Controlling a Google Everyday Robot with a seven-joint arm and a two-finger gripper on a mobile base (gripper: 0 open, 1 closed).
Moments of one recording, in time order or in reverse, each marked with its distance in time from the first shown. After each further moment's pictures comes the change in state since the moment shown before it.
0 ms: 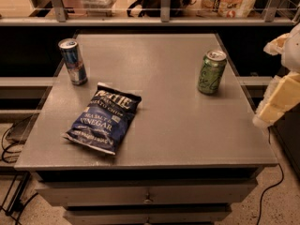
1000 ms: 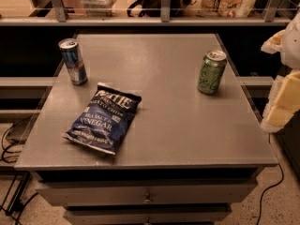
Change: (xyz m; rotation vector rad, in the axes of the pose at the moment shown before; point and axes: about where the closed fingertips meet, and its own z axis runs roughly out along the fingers) arm -0.002 0.015 -0.017 -0.036 0.104 -0.080
